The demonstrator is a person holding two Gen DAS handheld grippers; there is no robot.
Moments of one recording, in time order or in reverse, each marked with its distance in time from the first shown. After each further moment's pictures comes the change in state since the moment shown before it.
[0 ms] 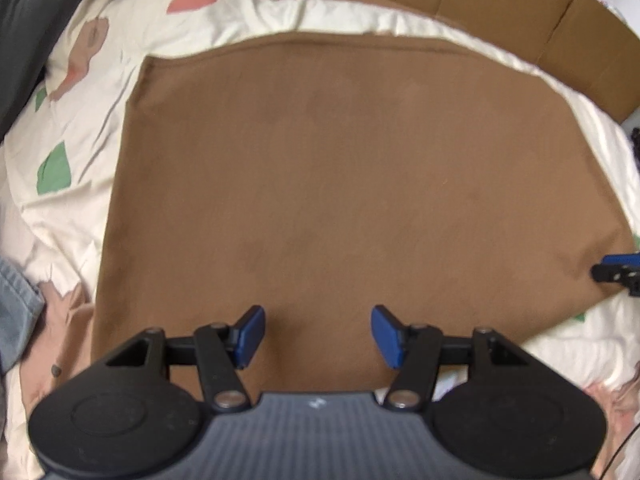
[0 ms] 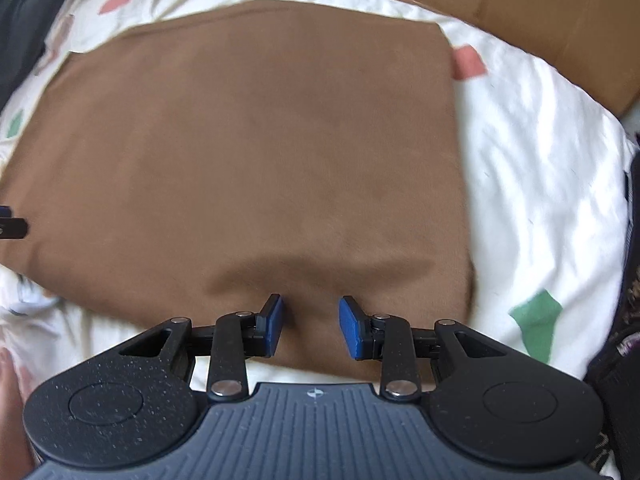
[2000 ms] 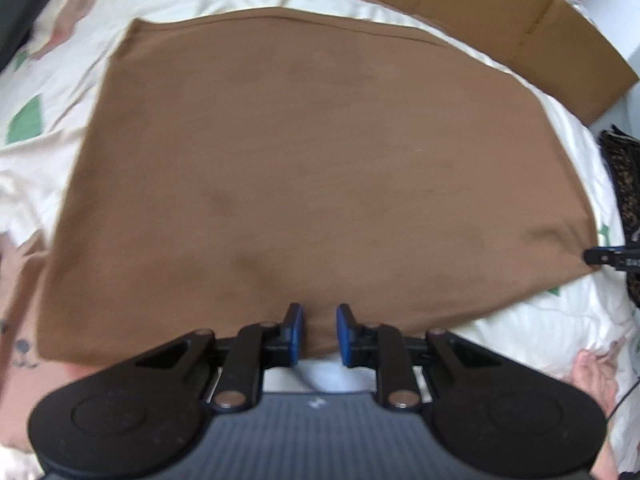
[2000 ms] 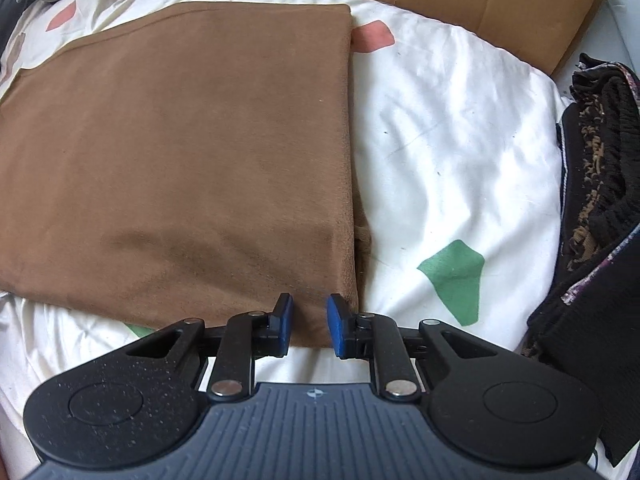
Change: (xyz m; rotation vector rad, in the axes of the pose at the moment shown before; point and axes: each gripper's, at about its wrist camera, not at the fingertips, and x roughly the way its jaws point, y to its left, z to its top) left arm 0.002 0.005 -0.037 -0.043 -0.045 -0.128; right arm -0.013 -0.030 -0.032 0.084 -0.018 -0.104
